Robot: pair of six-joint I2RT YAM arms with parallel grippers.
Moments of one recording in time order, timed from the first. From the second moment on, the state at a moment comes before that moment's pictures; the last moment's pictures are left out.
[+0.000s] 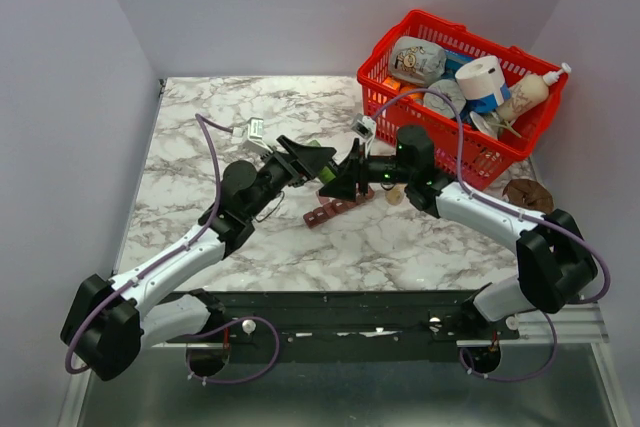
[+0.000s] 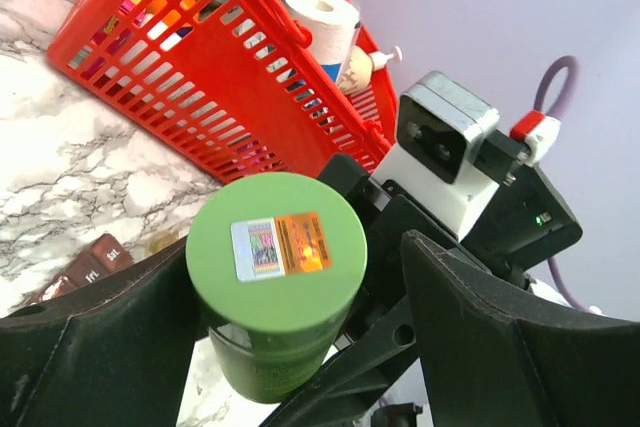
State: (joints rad) left arm -0.63 1.08 0.64 0.51 0.07 -1.02; right arm 0.60 1.47 0.91 0.37 -0.84 0.31
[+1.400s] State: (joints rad) left arm -0.57 0.97 0.70 0.19 0.31 -0.42; right arm 0.61 1.39 1.08 -0.24 -0.95 -0.49
